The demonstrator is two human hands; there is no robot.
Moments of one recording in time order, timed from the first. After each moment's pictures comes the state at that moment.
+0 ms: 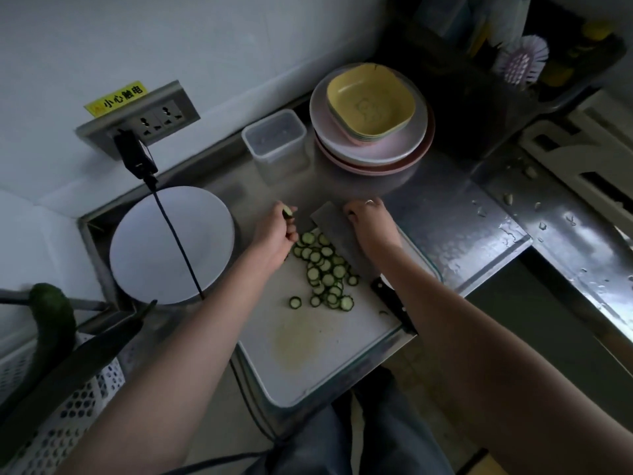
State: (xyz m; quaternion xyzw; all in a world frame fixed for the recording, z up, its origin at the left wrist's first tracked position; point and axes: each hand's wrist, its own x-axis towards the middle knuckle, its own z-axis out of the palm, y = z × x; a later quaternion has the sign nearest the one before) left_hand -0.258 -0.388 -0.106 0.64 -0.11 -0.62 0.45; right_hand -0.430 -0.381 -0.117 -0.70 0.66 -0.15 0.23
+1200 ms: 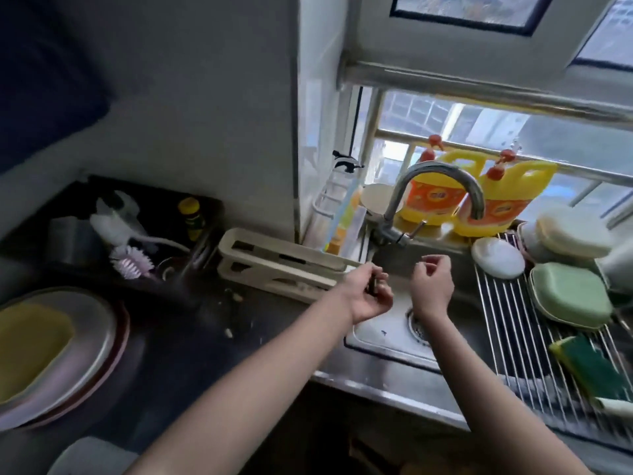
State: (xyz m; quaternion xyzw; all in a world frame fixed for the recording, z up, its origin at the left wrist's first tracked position) left_hand -0.829 -0.335 0.031 0.38 -0.18 -0.91 -0.02; right_hand -0.923 -0.248 0.000 -0.08 0.84 -0.54 0.06
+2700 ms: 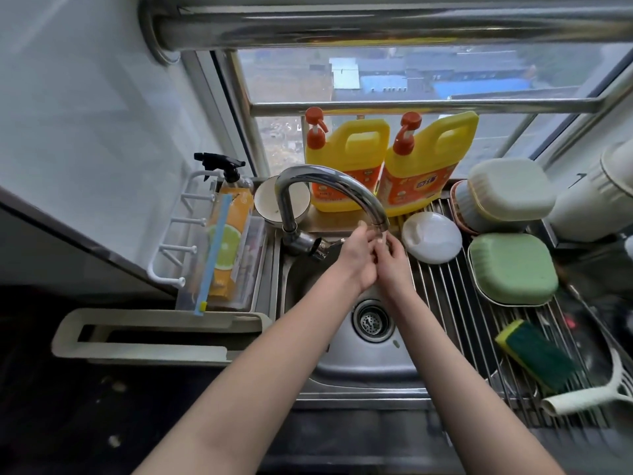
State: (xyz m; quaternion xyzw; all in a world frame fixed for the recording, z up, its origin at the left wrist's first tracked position) left_hand -1.085 -0.299 -0.011 0.37 -0.33 -0.87 -0.02; right_hand -1.106 -0.232 -0.059 0.07 0.67 -0.70 0.24
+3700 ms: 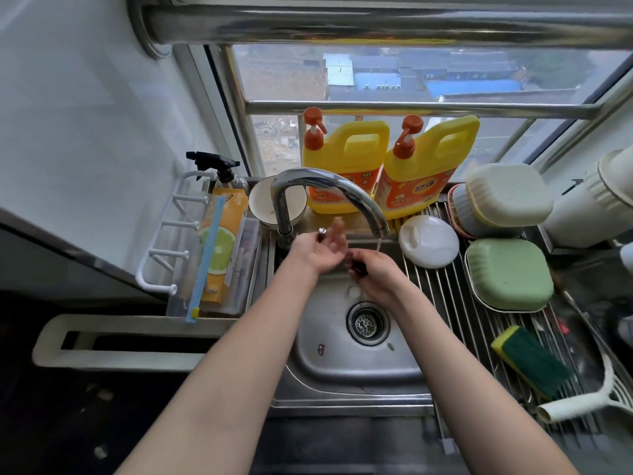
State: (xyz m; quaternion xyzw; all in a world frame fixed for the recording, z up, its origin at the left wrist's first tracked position) left_hand -1.076 -0.369 -0.025 0.45 -0.07 -0.89 0.02; right_hand -1.112 -0.252 -0.045 0.10 0.59 -0.67 0.43
